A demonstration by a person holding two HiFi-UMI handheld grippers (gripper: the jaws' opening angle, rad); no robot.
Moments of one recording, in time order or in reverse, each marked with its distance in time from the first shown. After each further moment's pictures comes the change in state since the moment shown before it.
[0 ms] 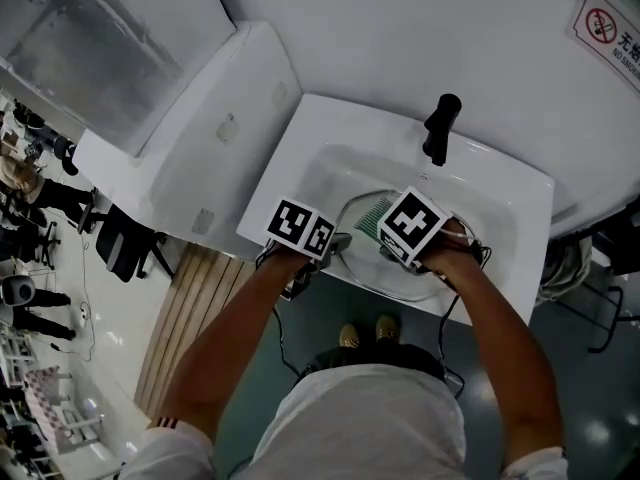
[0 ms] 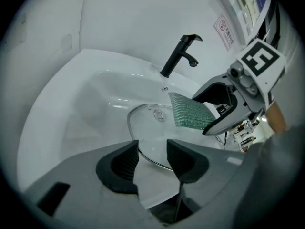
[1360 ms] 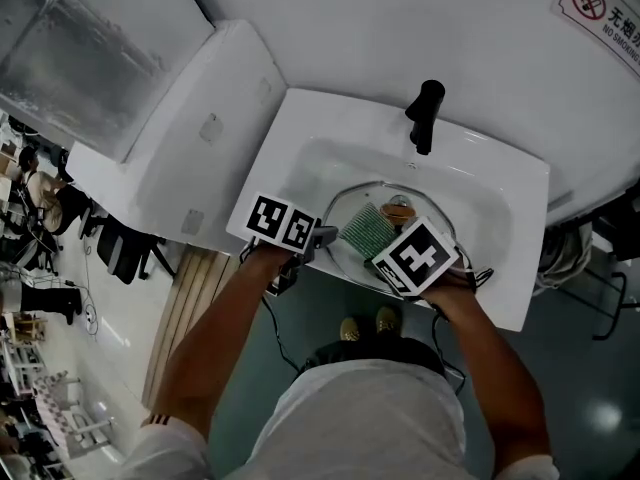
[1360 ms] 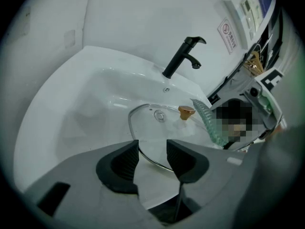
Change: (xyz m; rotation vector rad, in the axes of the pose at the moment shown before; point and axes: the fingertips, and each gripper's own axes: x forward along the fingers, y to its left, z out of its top) left arm 0.001 0.002 0.000 -0.042 -0.002 -0.016; right arm -0.025 0.036 -0.016 0.083 -0.193 0.057
